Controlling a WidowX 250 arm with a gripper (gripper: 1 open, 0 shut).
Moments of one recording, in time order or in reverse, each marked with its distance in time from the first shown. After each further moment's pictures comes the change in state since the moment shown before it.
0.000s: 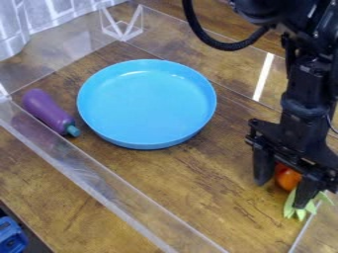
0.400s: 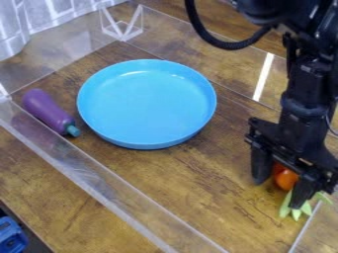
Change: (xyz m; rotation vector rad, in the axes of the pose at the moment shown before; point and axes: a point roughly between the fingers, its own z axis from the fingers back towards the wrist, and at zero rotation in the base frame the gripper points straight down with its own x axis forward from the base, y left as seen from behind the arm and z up) arm -0.001 0.003 -0.004 0.014 0.020 -0.030
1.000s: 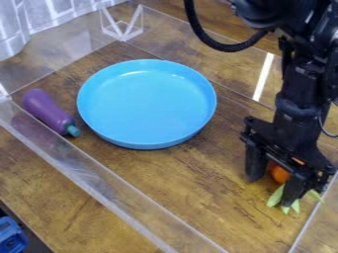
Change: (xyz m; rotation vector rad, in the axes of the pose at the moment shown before) arm 0.002 0.008 -0.008 0.018 0.024 -0.040
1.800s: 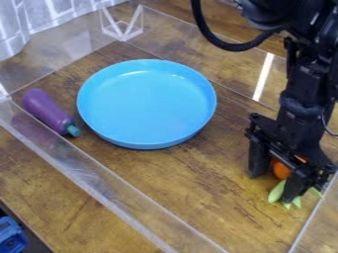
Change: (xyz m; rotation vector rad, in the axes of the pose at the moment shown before) arm 0.008 0.004 -0.003 0.023 -0.008 -0.041
